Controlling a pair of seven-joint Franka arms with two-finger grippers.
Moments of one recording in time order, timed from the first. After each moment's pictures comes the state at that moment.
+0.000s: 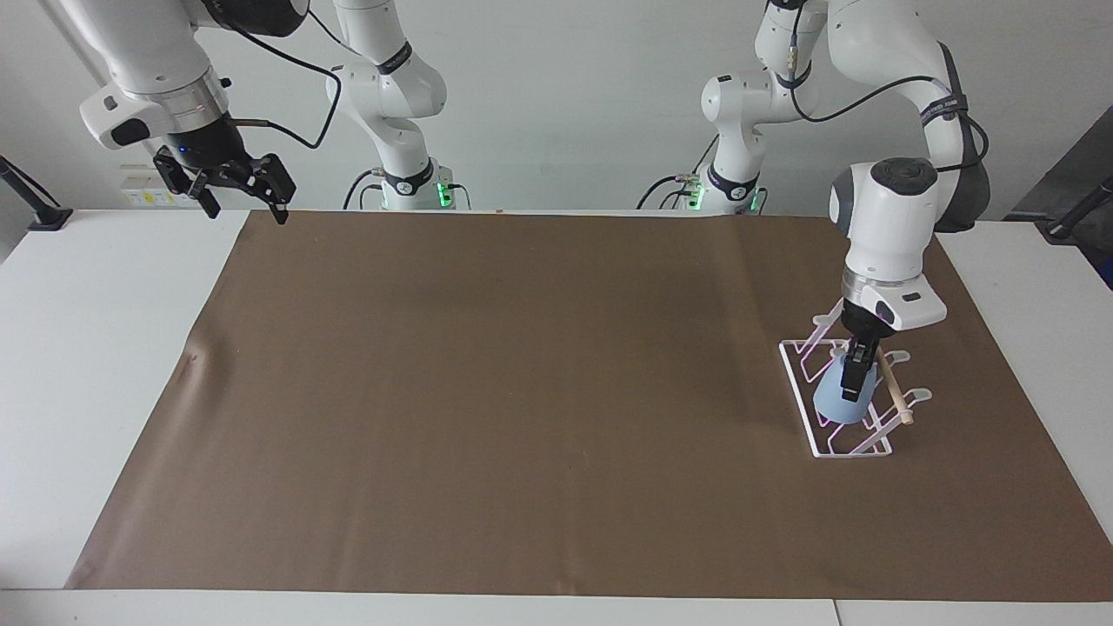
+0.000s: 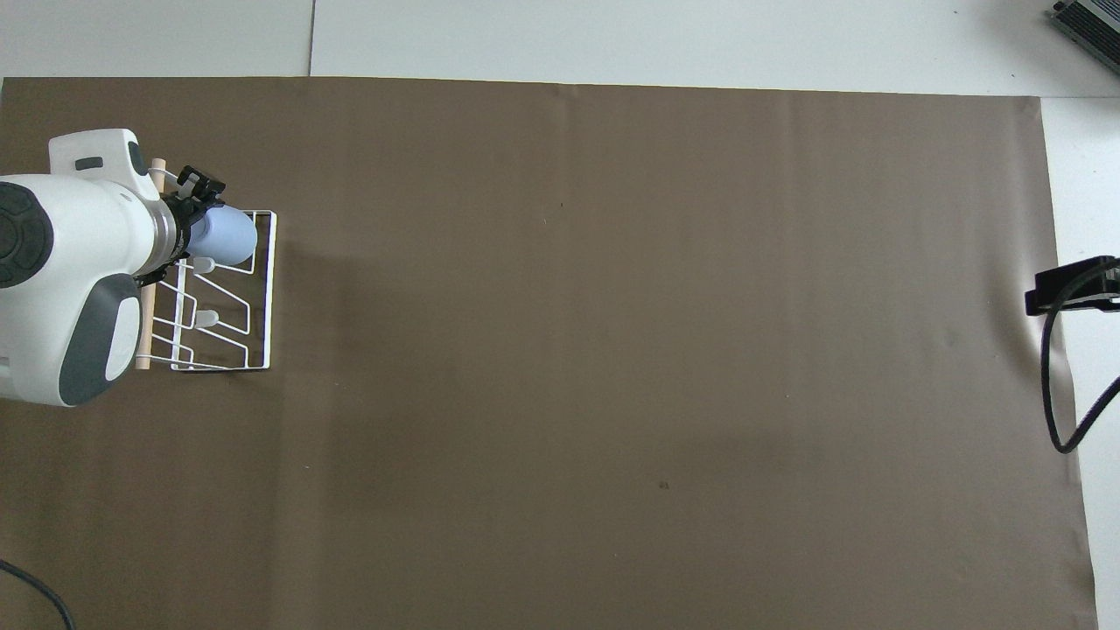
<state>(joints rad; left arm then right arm) 0.02 0.13 -0.11 -1.99 0.28 2.42 -1.18 -0.05 -0.03 -0.03 -1.56 -0.05 1.50 -0.01</state>
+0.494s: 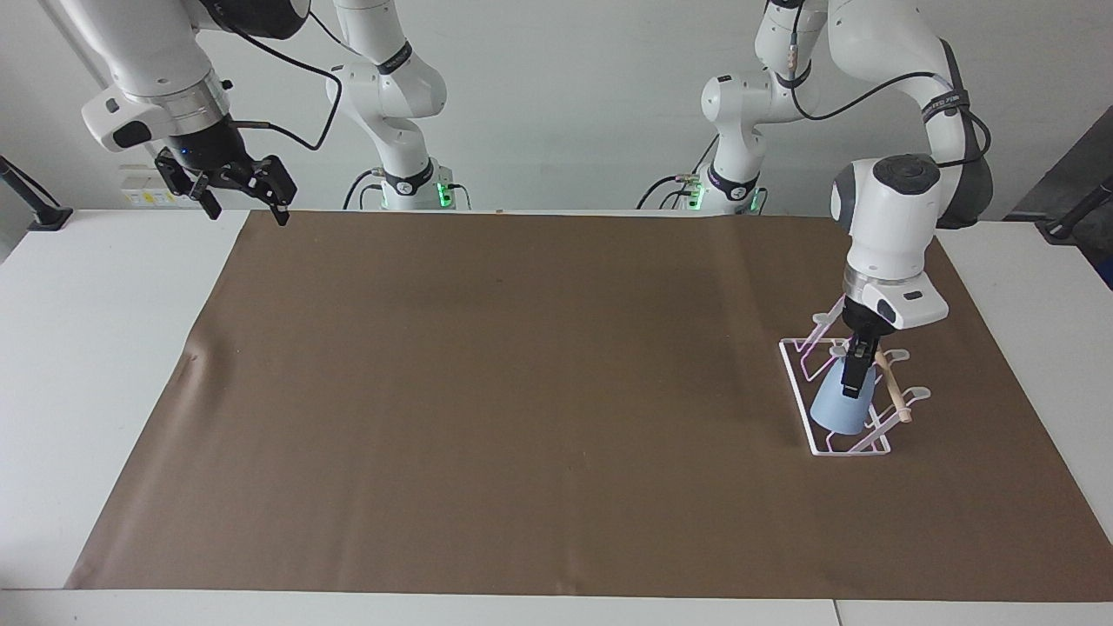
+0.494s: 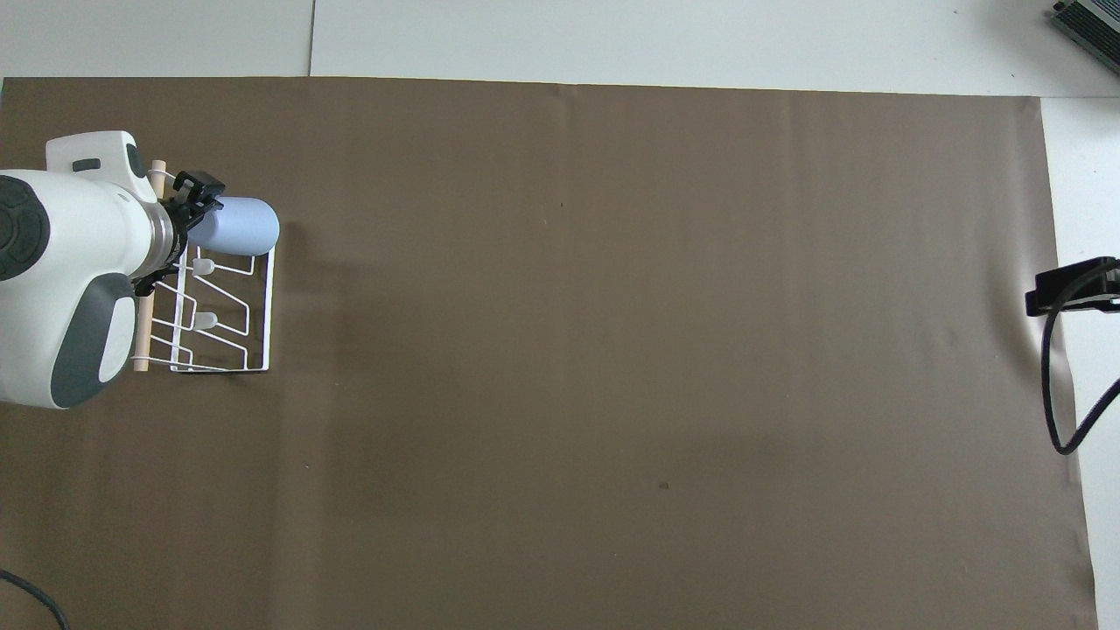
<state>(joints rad) 0.02 0.11 -0.12 -1.98 0.28 2.34 -1.18 -0.05 -0.03 -0.03 -1.56 -0.05 1.50 -0.01</state>
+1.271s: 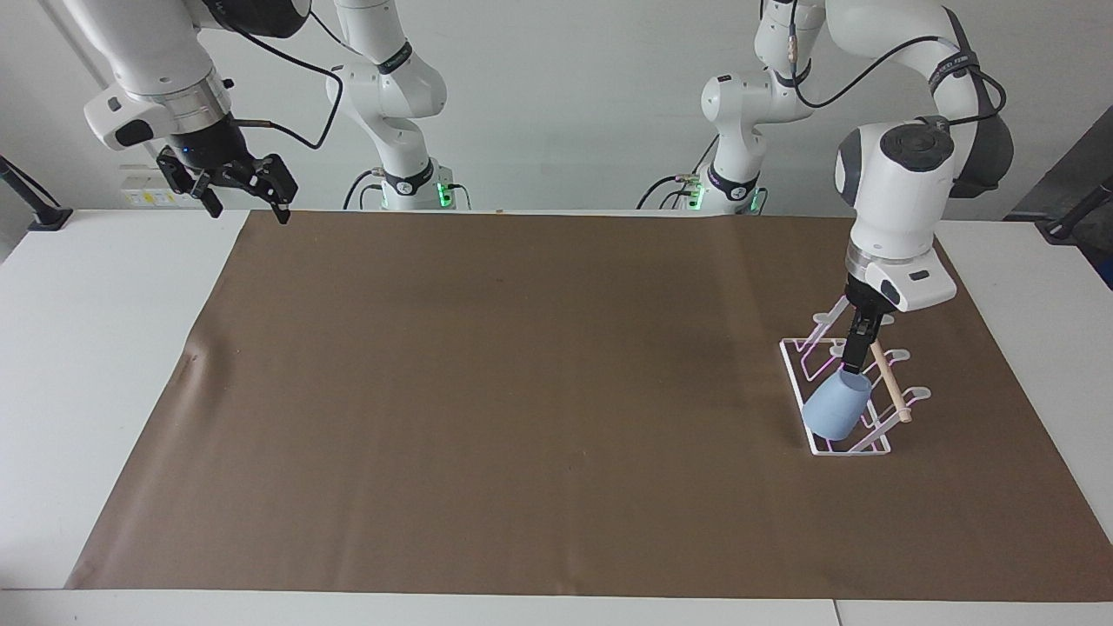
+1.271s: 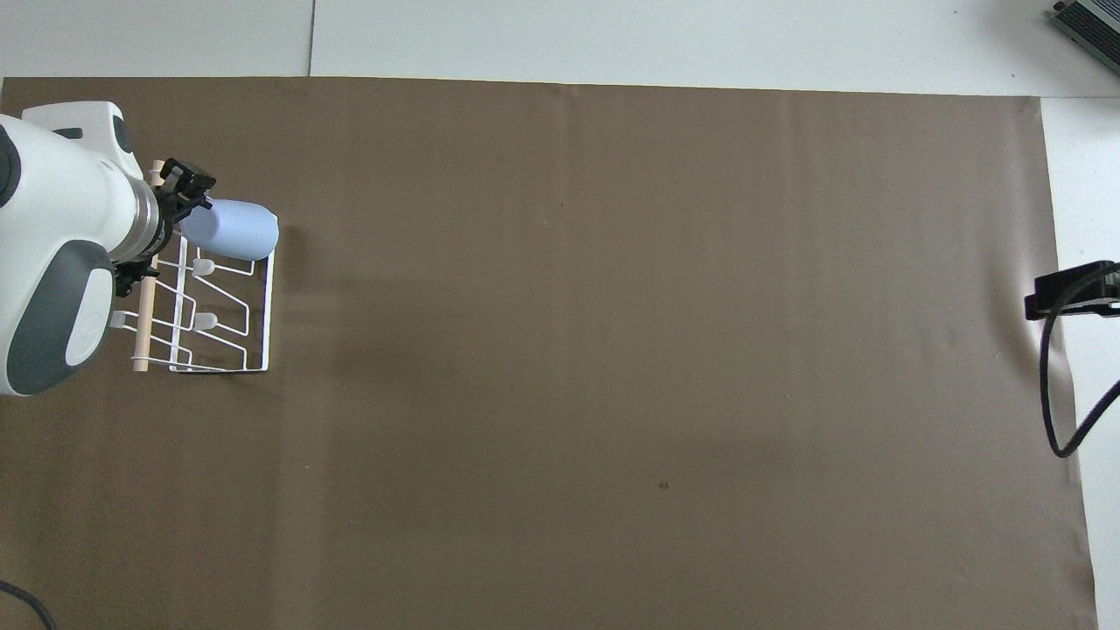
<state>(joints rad) 0.02 0.09 -0.17 -1.82 0.27 2.06 -1.17 -0.05 -0.04 -0.03 -1.57 -0.05 1.50 0.02</state>
